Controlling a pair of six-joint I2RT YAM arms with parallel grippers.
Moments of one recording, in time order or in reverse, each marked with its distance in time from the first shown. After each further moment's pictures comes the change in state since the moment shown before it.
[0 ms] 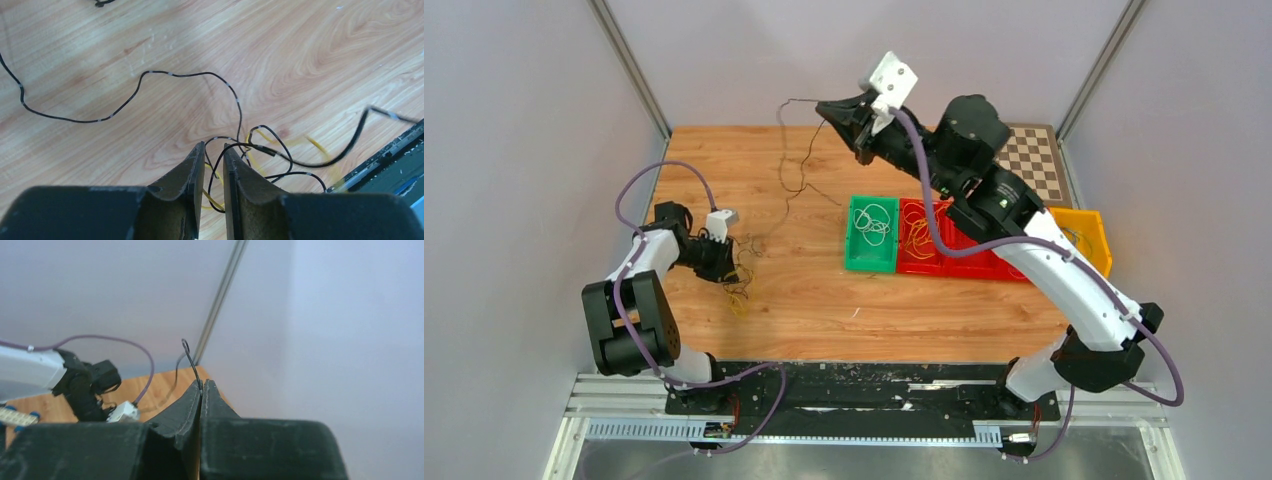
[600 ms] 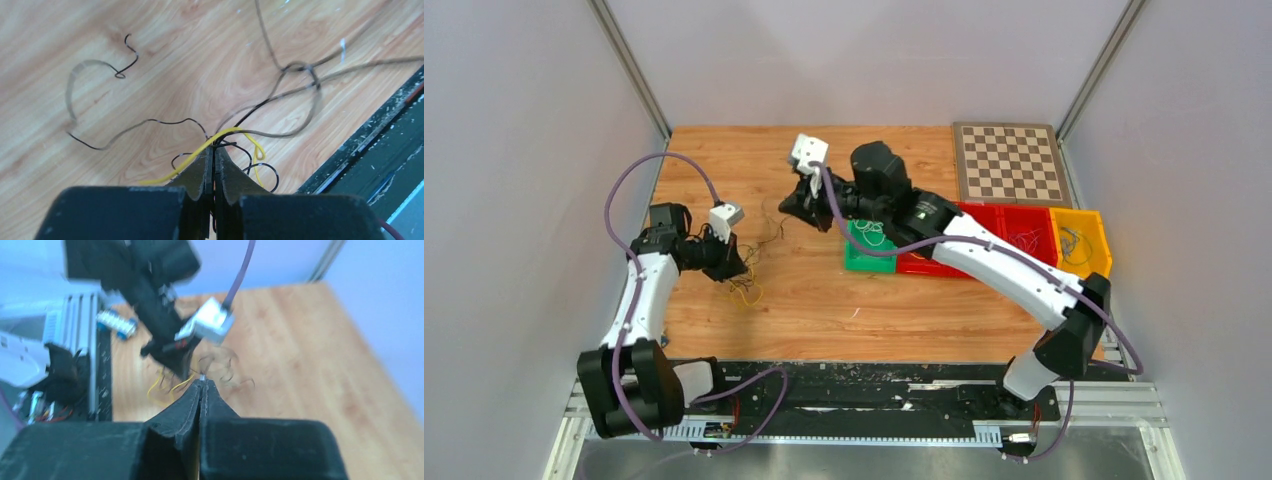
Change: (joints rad) left arm -0.066 -0.342 -0.034 -0.042 0.165 0.001; right arm 0.034 0.135 -0.326 0.003 -0.248 0.165
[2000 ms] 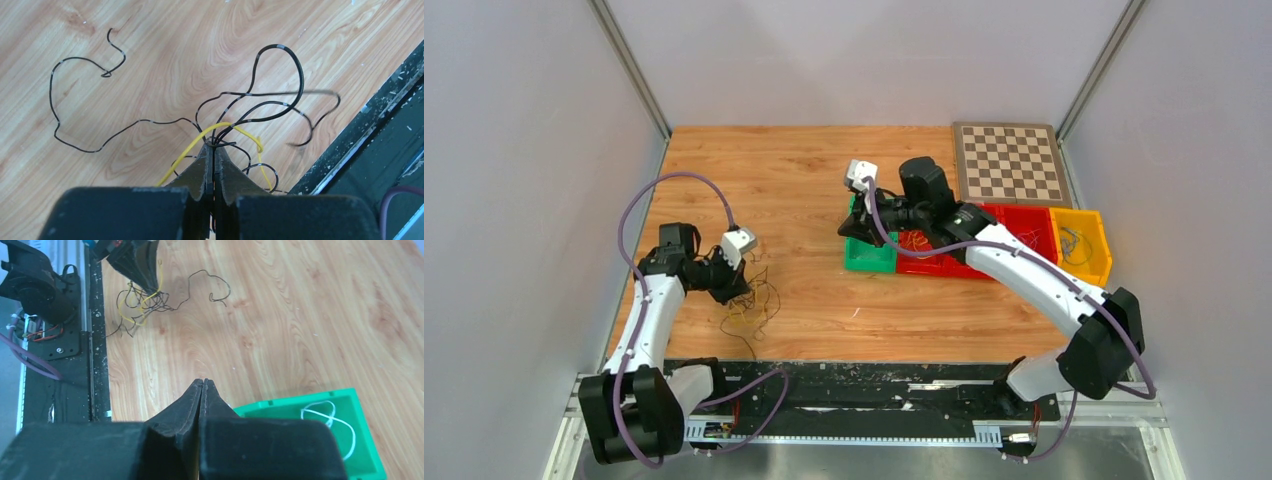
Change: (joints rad) left arm -0.038 -0.071 -0.133 -0.026 -0.060 0.179; right arm -0.213 -0.179 -0.328 -0.018 -0.214 -0.098
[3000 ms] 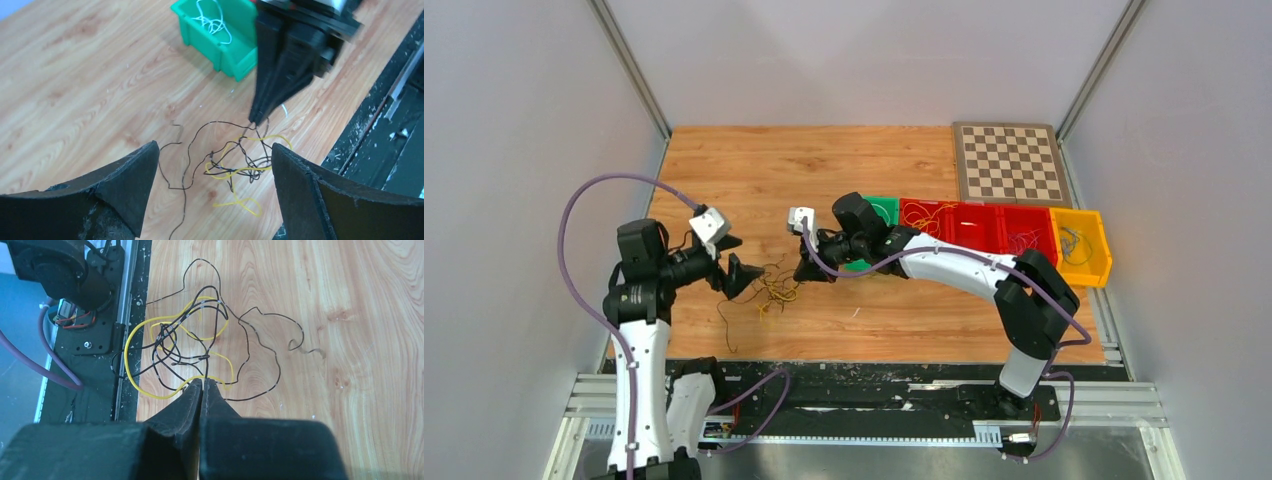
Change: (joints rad) left arm 0.060 -0.257 0.174 0.044 0.275 -0.252; right arm 0.185 0.304 -0.014 0.208 -0.045 0.043
